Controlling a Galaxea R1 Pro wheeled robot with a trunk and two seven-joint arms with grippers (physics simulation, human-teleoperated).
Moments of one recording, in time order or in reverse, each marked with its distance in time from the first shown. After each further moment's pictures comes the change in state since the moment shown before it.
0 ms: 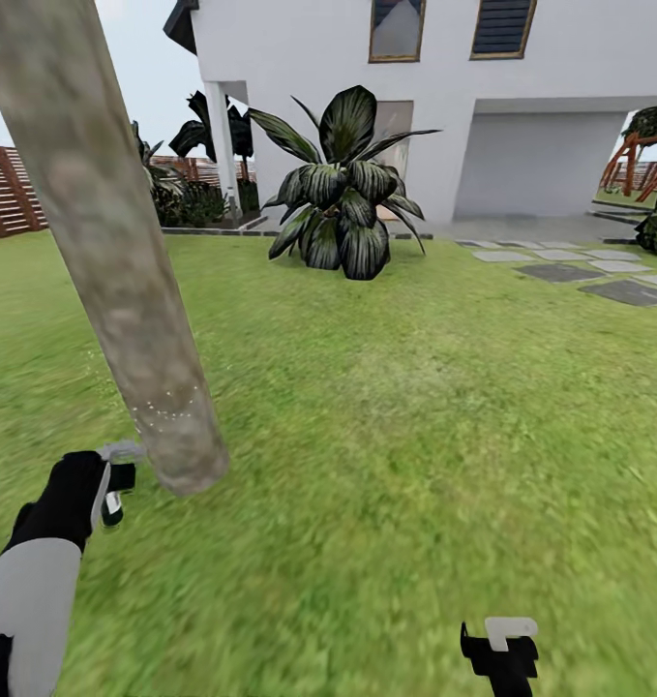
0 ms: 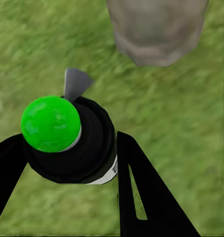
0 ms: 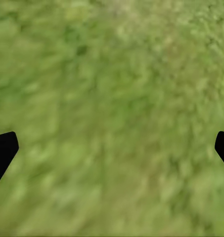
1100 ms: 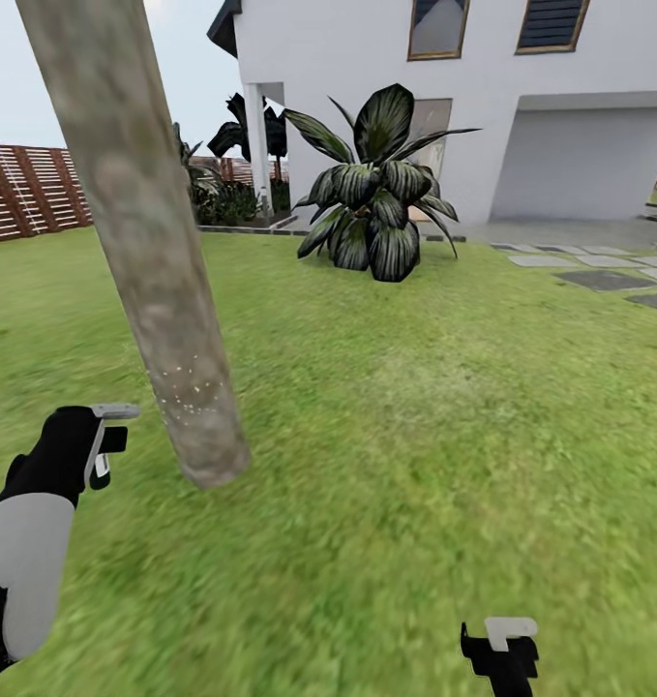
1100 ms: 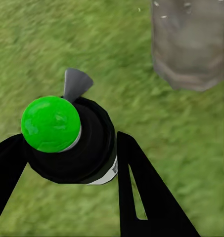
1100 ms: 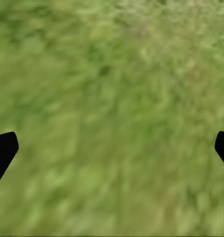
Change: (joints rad) left arm -0.141 0.055 -0.101 0.012 -0.005 0.097 0.008; right arm 0.000 -0.001 0.000 0.000 0.000 0.001 0.000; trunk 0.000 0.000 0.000
